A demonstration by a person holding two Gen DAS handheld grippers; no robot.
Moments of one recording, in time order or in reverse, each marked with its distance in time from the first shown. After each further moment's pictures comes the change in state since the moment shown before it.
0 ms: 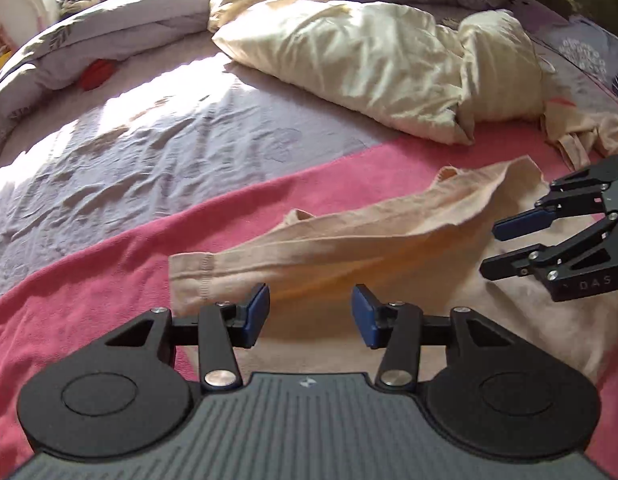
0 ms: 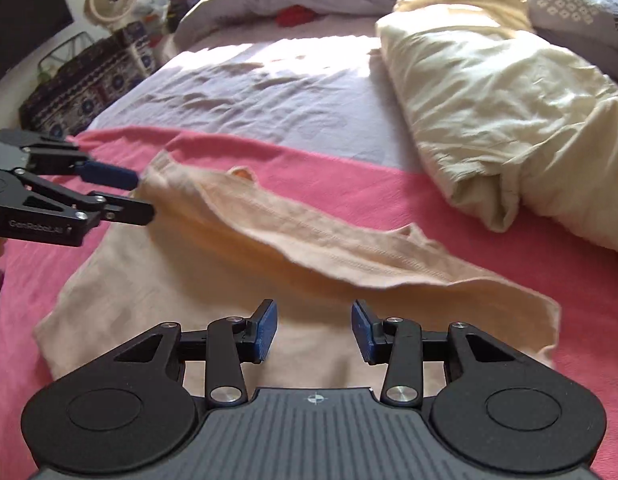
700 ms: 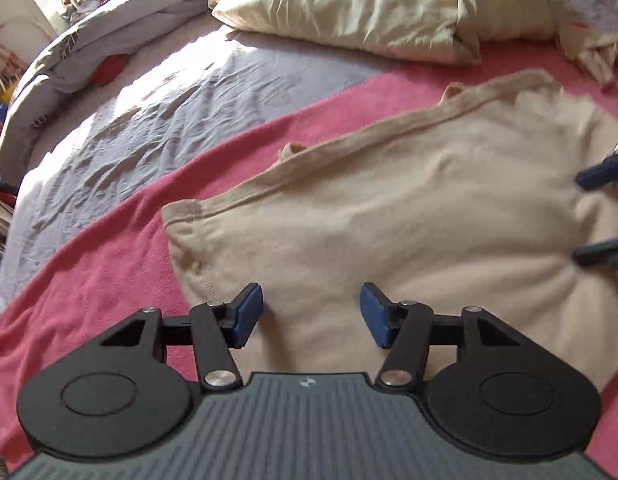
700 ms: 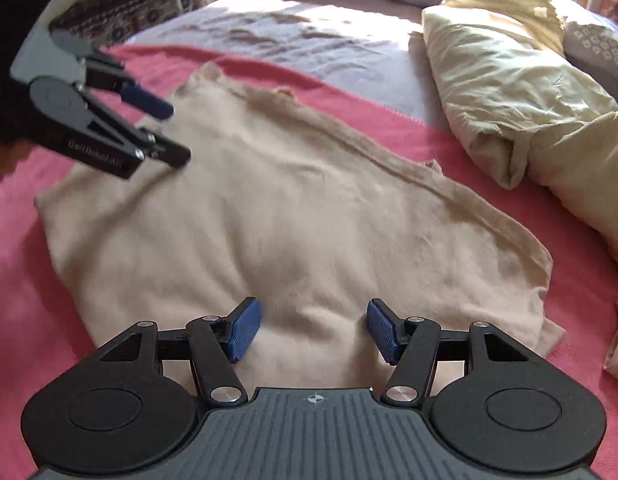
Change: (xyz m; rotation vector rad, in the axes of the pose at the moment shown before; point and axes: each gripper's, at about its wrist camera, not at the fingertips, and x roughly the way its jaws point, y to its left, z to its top) left arm -0.004 -0.021 -0.047 0.094 0.034 0.187; right arm -0.044 0.003 -0.074 -0.223 0.000 -0.104
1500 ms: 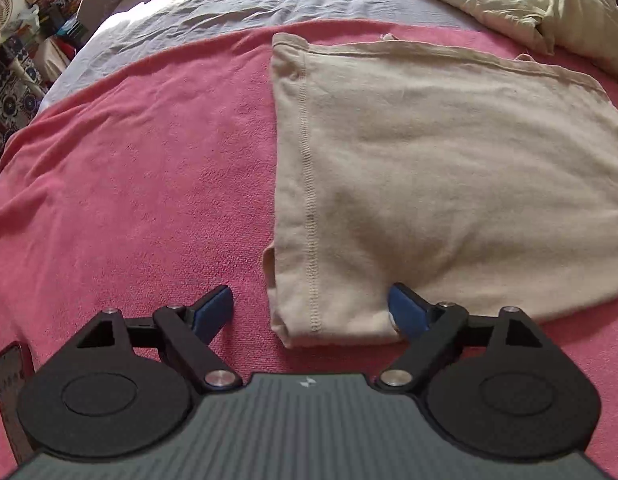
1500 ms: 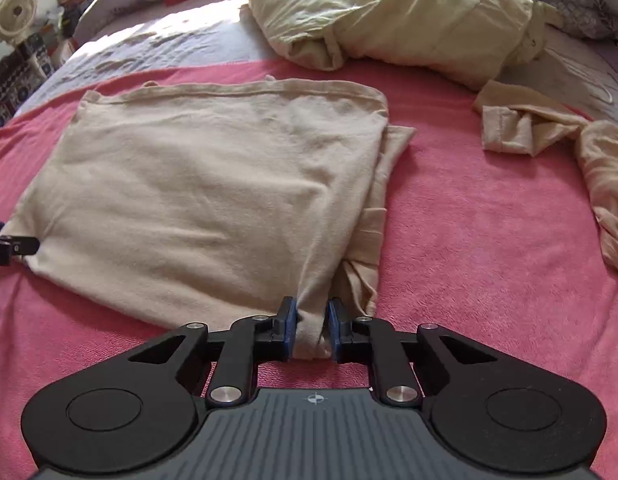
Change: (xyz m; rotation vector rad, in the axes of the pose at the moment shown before) left arm -0.042 0.006 -0.088 -0.412 0.191 0.012; right arm -0.067 -0.006 -0.074 0.563 0.089 -0.229
